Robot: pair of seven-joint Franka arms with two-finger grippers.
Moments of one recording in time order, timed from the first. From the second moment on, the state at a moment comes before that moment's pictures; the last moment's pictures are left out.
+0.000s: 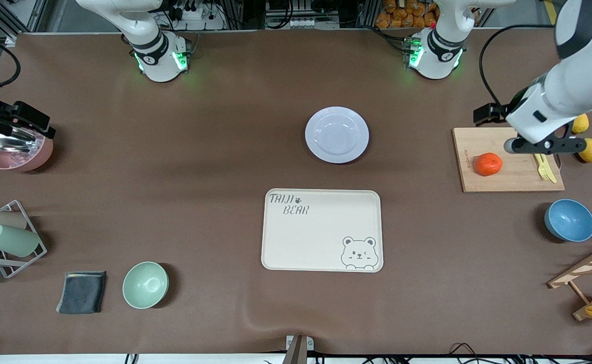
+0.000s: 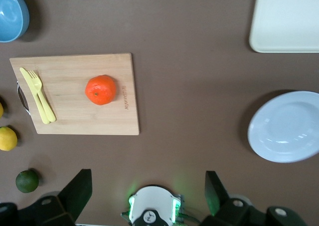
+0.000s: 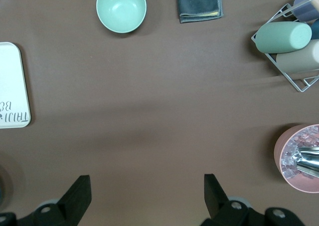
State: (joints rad) left arm -0.07 0.03 -0.09 -1.72 0.05 1.47 -0.14; right arm 0.00 -0.01 -0.03 -1.57 0.04 1.53 0.04
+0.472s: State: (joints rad) left arm 0.05 -0.06 -0.09 -2.06 0.07 1.79 -0.04; right arm 0.00 0.03 -0.03 -1.58 0.10 1.53 0.05
